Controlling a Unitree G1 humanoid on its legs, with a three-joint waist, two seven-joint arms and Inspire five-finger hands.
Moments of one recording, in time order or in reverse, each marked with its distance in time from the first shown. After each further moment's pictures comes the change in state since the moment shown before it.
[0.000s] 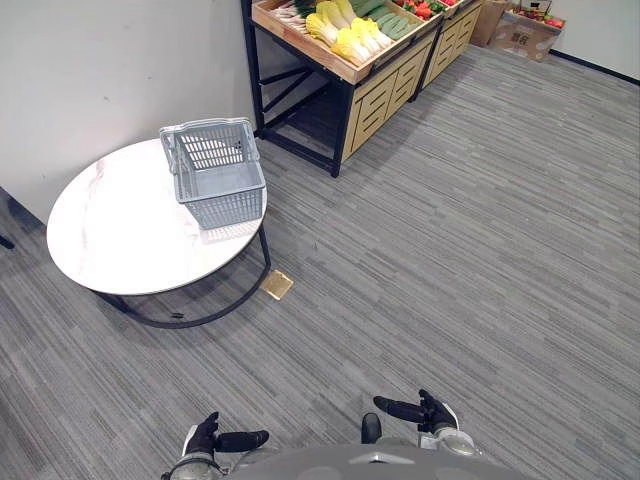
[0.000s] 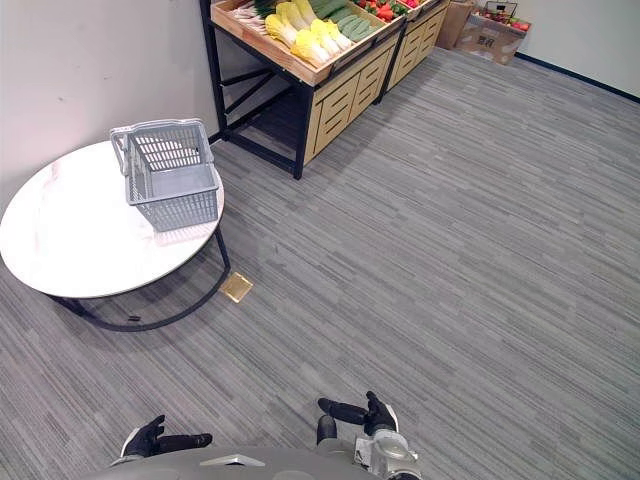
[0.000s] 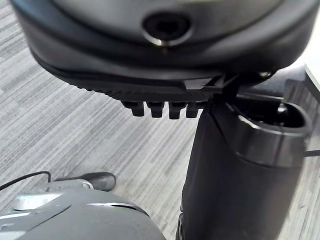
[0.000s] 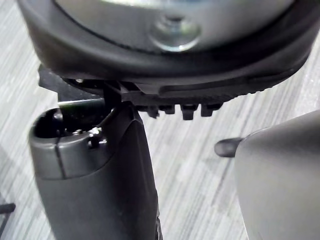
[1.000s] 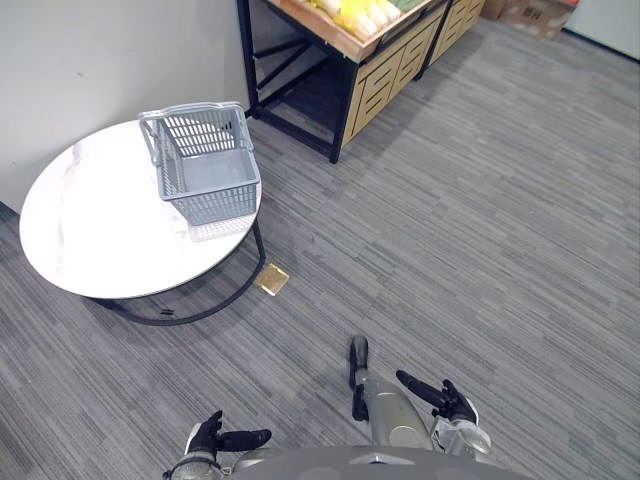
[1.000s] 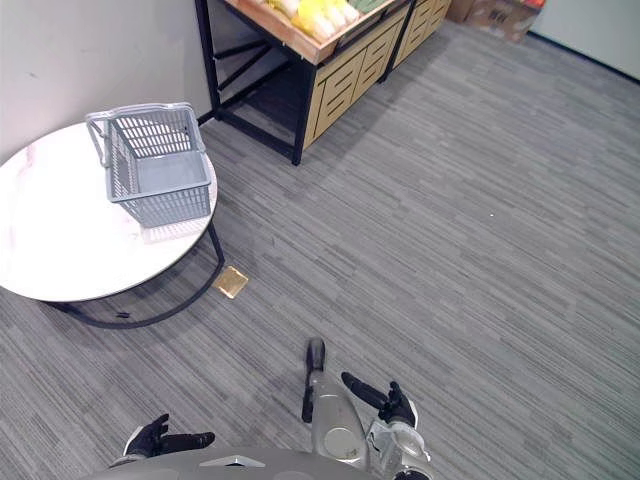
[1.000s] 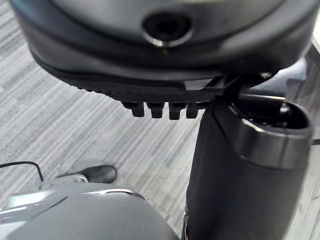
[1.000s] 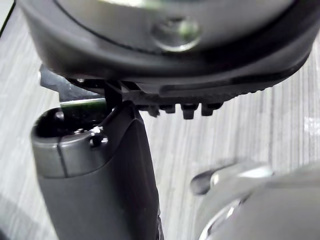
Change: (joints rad) left arm -0.029 0.011 -0.046 0.005 0.005 -0.001 -0.017; right arm 0.021 -0.009 -0.113 -0.093 0.147 -0.019 -0.012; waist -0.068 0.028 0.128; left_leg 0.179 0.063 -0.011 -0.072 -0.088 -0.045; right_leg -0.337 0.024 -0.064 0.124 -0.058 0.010
